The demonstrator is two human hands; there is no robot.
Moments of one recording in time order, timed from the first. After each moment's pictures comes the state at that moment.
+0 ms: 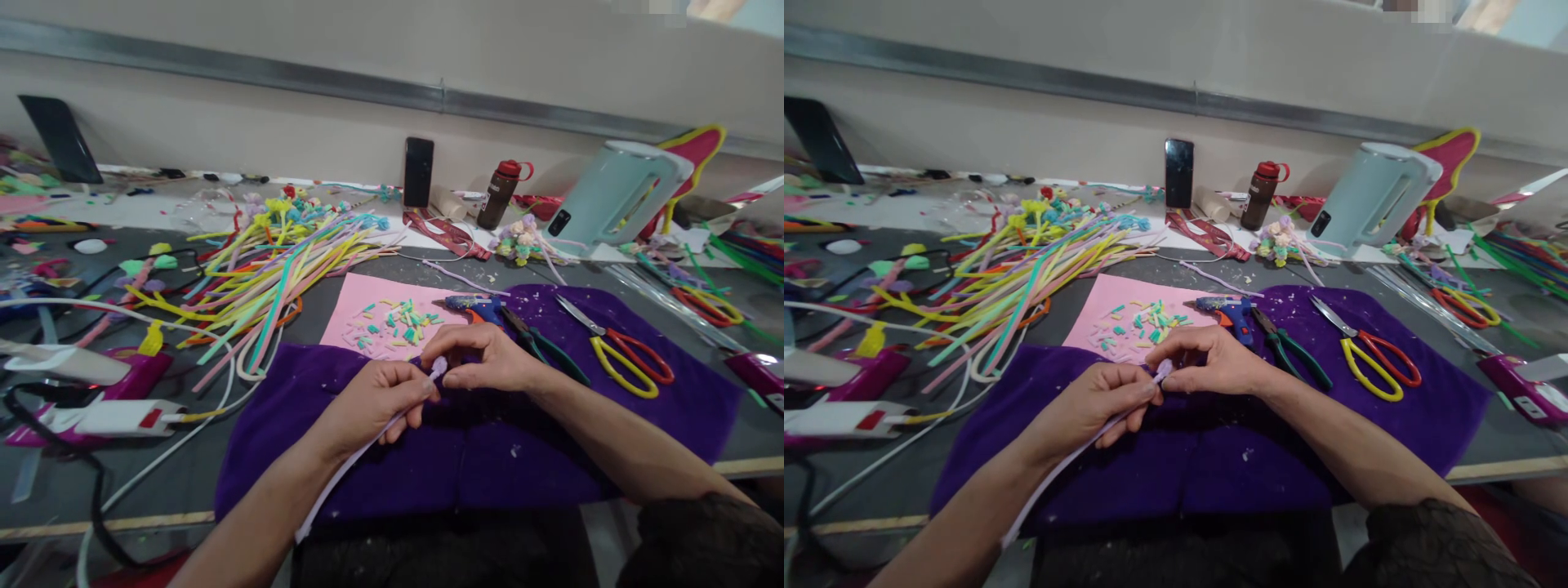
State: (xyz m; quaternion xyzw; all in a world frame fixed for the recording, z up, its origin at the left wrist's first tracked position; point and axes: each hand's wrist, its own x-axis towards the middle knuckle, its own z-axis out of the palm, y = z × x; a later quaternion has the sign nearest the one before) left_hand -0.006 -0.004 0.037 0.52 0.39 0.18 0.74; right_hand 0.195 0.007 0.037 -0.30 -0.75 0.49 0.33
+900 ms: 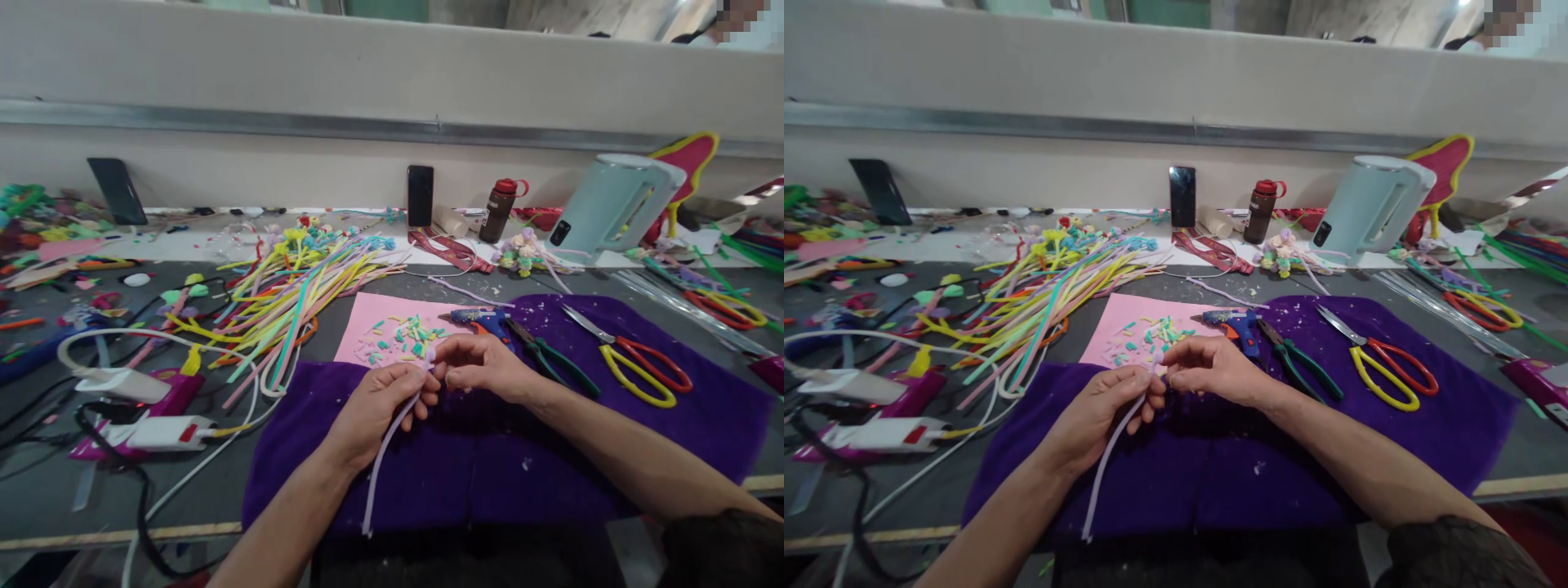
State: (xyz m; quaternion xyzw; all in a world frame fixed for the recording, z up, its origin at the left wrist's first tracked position) left_hand -0.007 -0.004 0.032 0.47 0.38 0.31 0.73; right_hand 0.186 0.003 0.026 -0.37 -0.59 0.62 0.37
